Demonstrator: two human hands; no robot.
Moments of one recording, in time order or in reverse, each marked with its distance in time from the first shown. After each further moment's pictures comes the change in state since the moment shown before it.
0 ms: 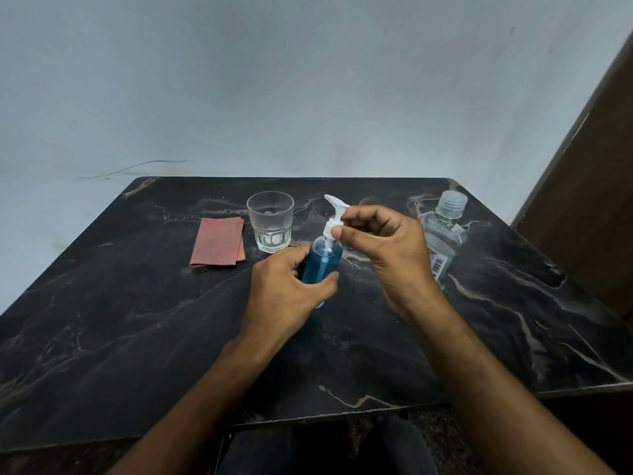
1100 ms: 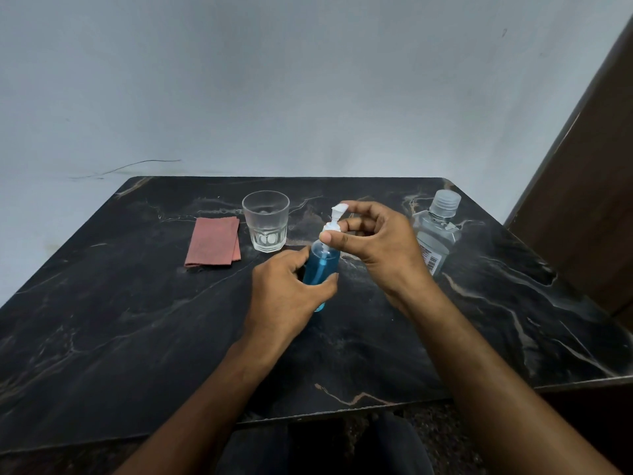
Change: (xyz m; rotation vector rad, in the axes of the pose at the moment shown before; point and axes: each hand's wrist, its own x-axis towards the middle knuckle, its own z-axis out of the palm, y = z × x) left_hand -0.002 -0.002 0.011 0.068 0.039 -0.046; right_hand 0.007 -0.002 -0.003 -0.175 -0.056 0.072
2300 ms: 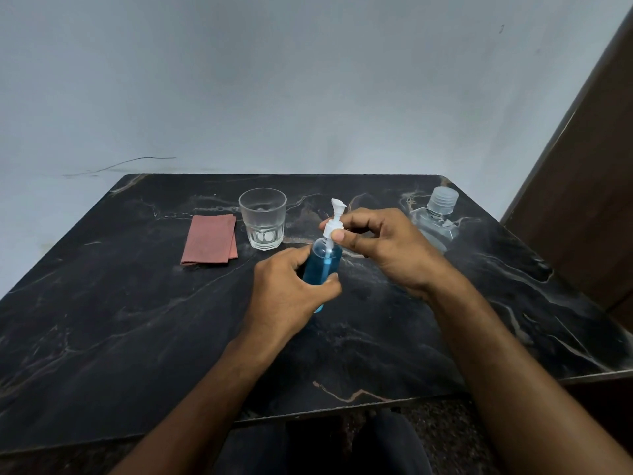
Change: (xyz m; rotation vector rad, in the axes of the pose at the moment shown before) left_hand -0.001 0.008 -0.003 0.010 -0.048 0.019; right_hand 0.010 0.001 -0.028 -0.328 -0.295 -0.075
